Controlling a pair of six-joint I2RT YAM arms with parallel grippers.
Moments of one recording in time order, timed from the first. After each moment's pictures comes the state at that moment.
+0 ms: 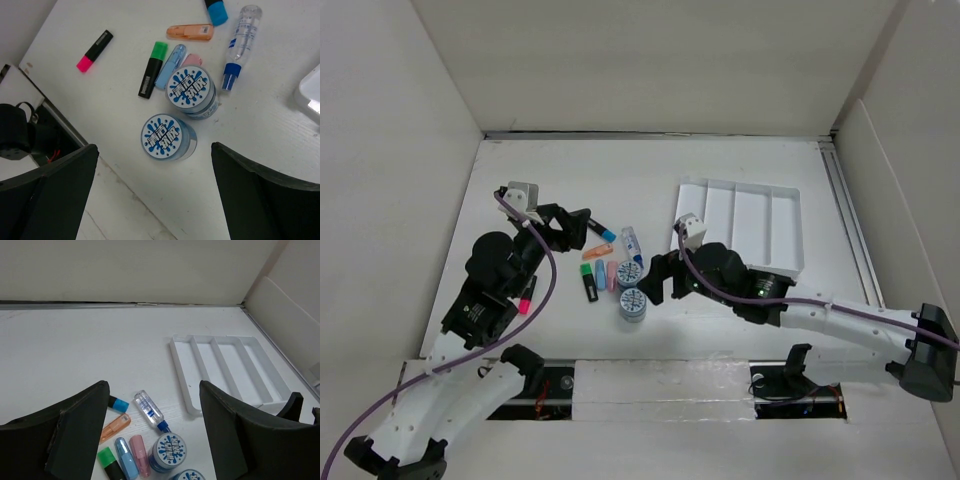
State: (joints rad) left arm -0.53 0.63 0.84 -0.22 -0.14 -0.27; right arm 1.06 1.13 0.83 -0.11 0.18 0.54
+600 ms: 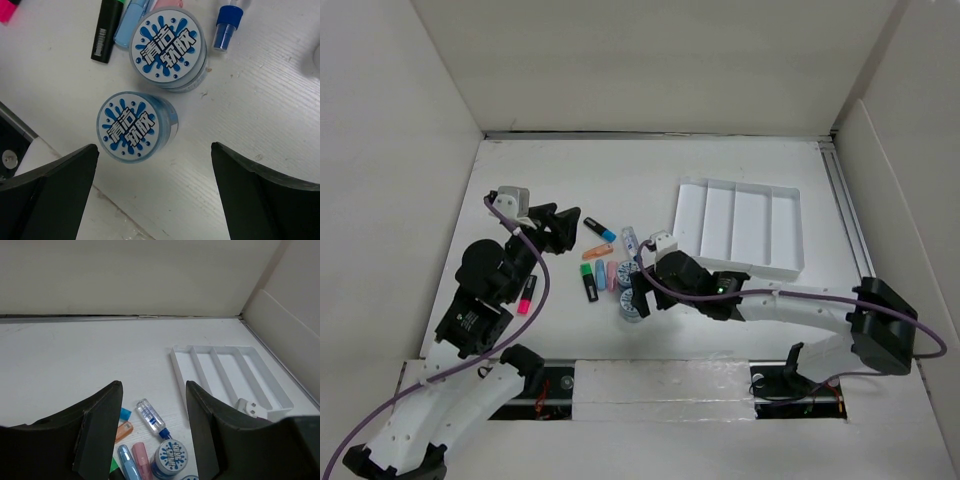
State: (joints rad) left arm -0.53 0.59 0.83 -0.20 -0.15 -0.25; right arm 1.11 1.39 0.86 -0.15 0.21 0.53
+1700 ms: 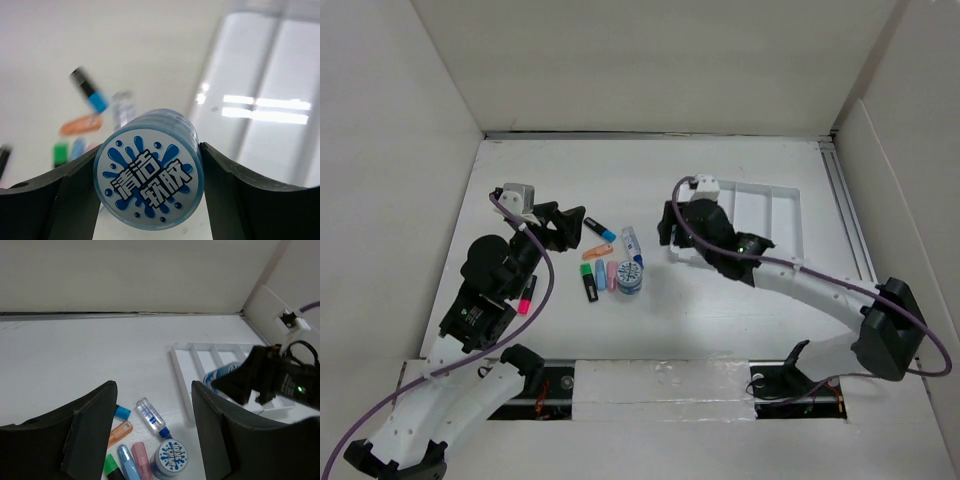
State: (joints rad) left arm -0.53 0.62 0.83 -0.19 -0.15 -0.25; right arm 0.87 1.37 1.02 -0.14 0.42 0.53
